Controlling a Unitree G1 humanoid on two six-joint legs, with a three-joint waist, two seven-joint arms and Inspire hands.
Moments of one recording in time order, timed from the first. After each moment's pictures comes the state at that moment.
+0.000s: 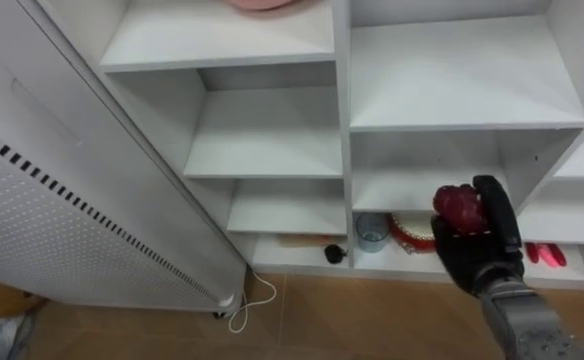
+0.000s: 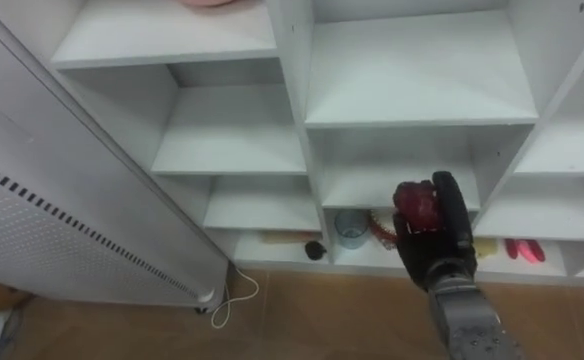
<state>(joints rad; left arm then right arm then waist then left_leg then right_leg) 0.05 0.21 -0.41 0.92 0.19 0.14 0.22 -0.79 -0.32 -0.05 0.89 1.61 -0.04 -0.12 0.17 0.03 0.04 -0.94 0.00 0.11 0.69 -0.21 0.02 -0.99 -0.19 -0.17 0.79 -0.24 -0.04</state>
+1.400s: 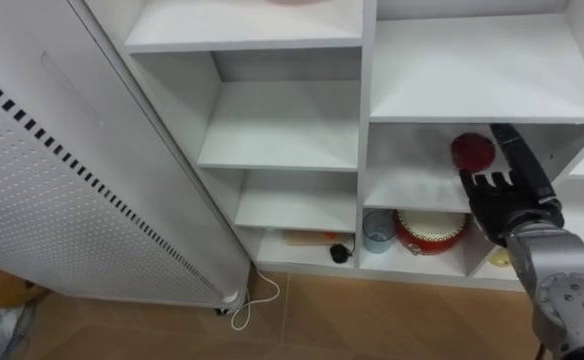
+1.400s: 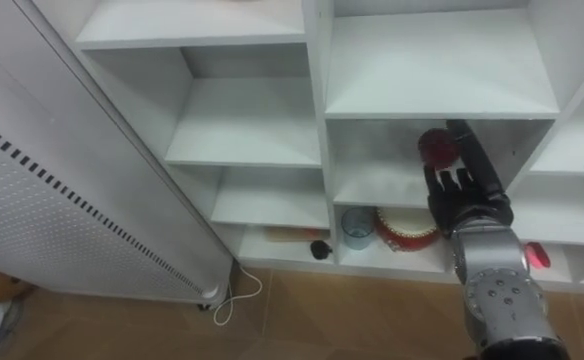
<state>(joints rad) 0.12 0.26 -0.40 0.88 0.19 0.10 0.23 -0.82 -0.39 -0.06 0.69 1.58 -0.15 -0.43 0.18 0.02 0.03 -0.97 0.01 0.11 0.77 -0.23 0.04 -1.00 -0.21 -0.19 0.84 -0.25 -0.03</state>
